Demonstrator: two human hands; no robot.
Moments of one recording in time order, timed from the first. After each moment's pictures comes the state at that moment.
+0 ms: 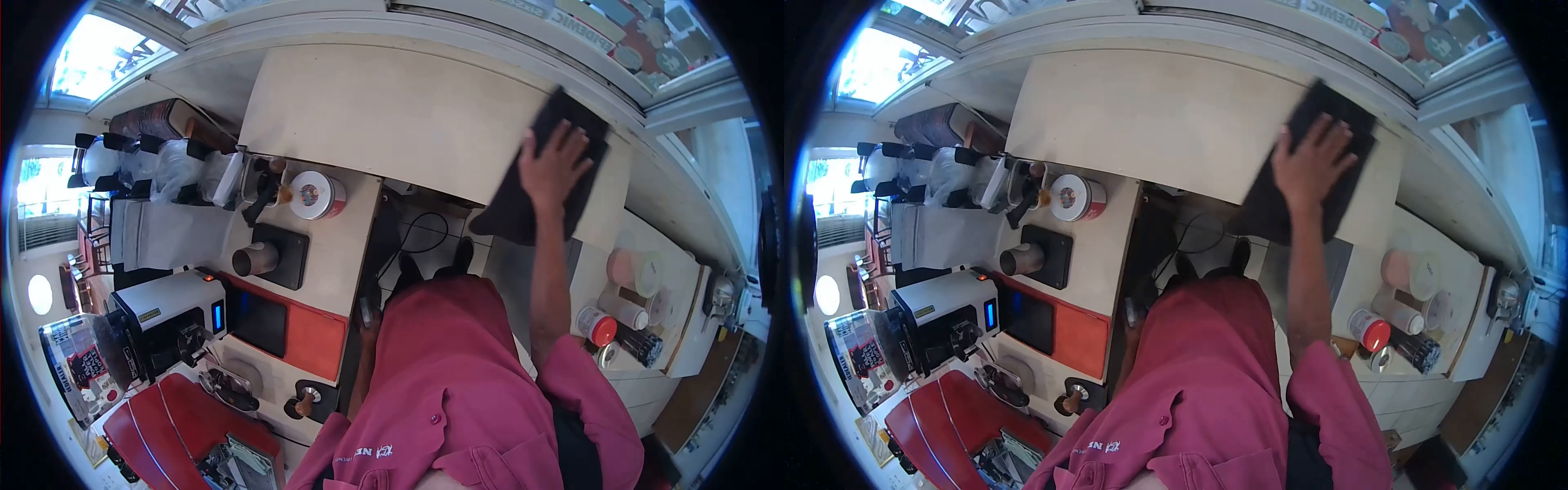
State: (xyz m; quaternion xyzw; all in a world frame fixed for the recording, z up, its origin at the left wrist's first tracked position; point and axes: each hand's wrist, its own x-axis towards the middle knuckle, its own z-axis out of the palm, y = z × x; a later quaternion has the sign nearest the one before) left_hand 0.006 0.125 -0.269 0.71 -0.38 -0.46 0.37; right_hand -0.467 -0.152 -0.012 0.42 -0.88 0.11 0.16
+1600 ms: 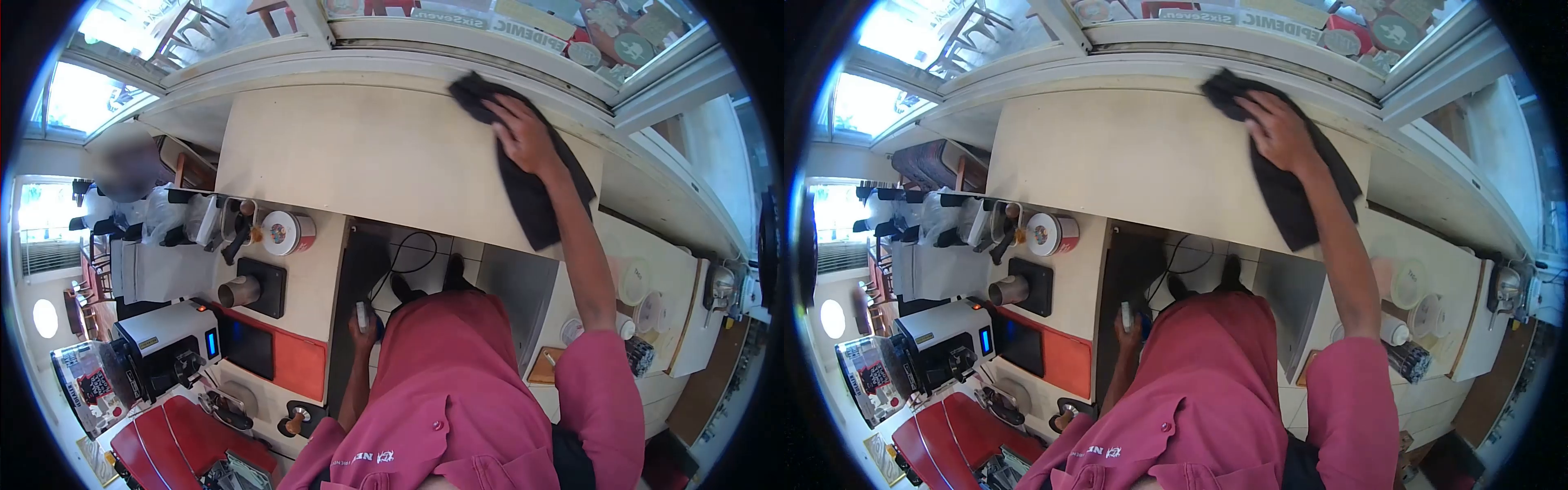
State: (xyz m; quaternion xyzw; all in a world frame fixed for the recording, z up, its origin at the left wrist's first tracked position) left_hand -0.057 0.061 -0.246 0.64 -0.59 -0.28 0.40; right_hand -0.578 -0.205 0.029 0.75 -0.61 0.26 -0.03
